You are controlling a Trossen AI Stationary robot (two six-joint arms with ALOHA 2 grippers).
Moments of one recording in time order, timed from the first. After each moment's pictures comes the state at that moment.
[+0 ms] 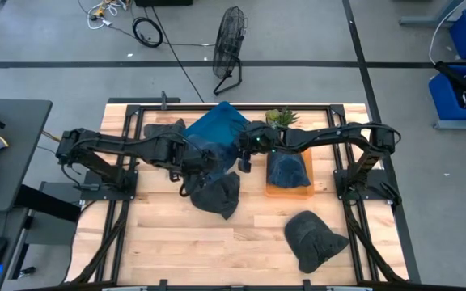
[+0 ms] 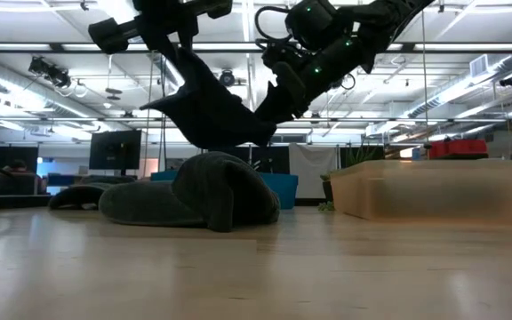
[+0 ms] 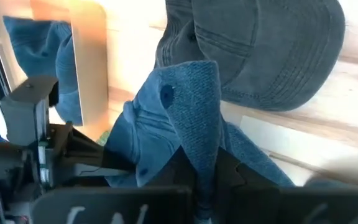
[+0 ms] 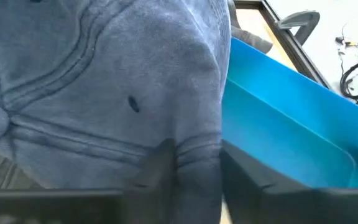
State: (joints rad) left arm -0.10 1.51 1.35 -0.95 -0.23 1.37; right arm -0.21 1.71 1.08 0.03 -0.01 -0.13
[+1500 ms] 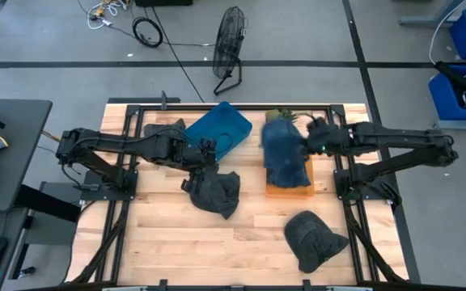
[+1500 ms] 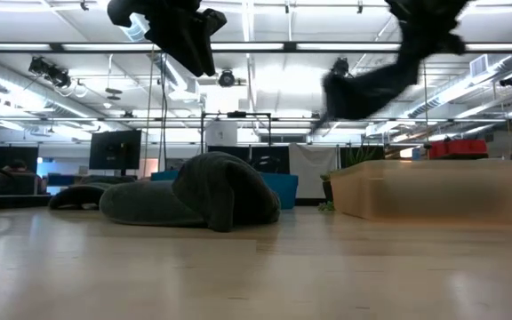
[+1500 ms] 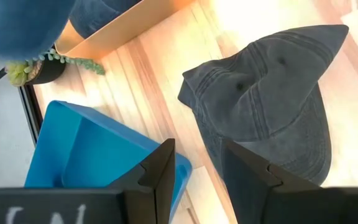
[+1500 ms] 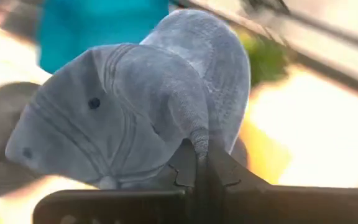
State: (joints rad) left arm -0.06 1.51 1.35 -0.86 -0.21 0.48; right arm -0.03 1.02 1.08 -1.08 0.46 0.82
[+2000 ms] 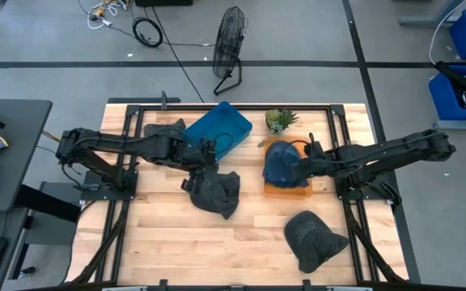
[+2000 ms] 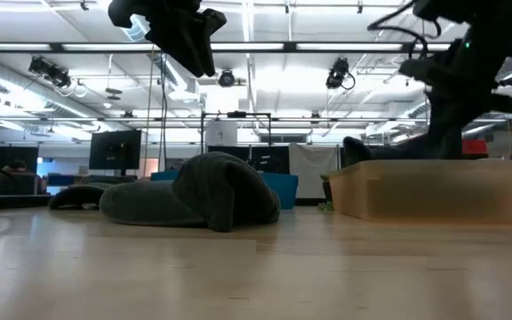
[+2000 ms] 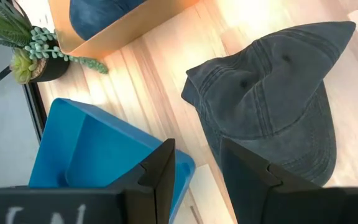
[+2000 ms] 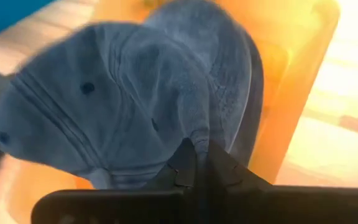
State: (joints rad) left arm -0.06 1.51 1.35 -0.87 -0.22 0.48; right arm 0.11 1.04 0.69 -0.88 0.41 1.30
